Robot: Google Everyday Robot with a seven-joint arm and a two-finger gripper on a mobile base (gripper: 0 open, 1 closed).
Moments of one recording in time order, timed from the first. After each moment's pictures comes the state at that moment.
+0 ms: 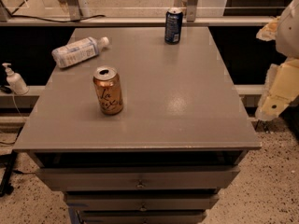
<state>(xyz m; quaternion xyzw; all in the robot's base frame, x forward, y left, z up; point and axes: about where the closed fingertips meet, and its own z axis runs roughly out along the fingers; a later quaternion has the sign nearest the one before) 0.438 -0.215 0.984 -0.60 0.78 -0.04 0.17</state>
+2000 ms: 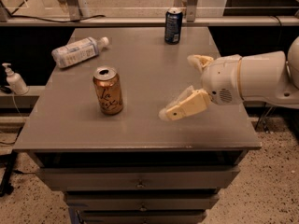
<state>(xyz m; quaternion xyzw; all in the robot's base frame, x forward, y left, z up) 0.491 -0.066 0.917 -0.49 0.70 0.23 0.47</state>
